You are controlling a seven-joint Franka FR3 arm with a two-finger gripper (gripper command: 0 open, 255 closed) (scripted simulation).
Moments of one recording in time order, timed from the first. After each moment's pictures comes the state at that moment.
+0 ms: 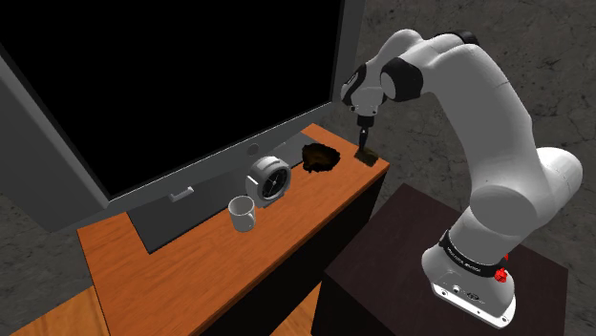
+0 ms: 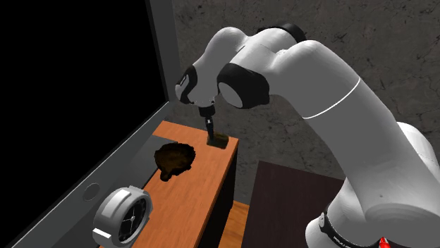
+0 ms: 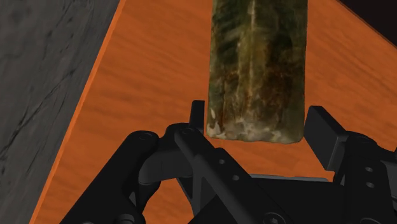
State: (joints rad) arm -0.23 0.94 -0.50 -1.52 0.49 2.02 -1.34
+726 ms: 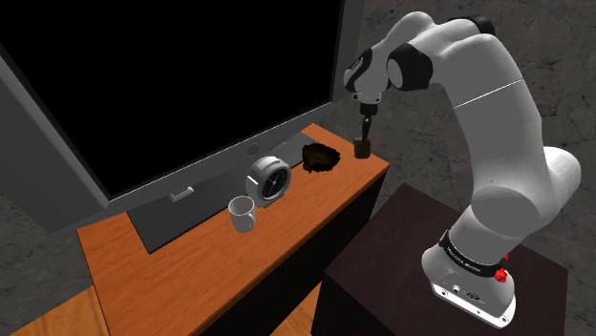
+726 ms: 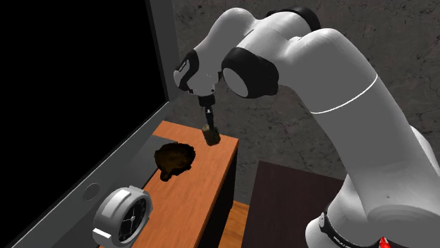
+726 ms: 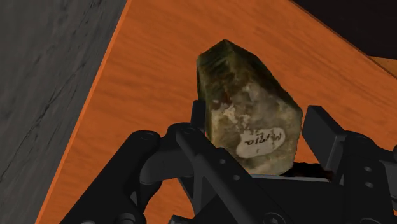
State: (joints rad) arm -0.20 0.83 -0.54 -1.55 0.45 1.95 -1.32
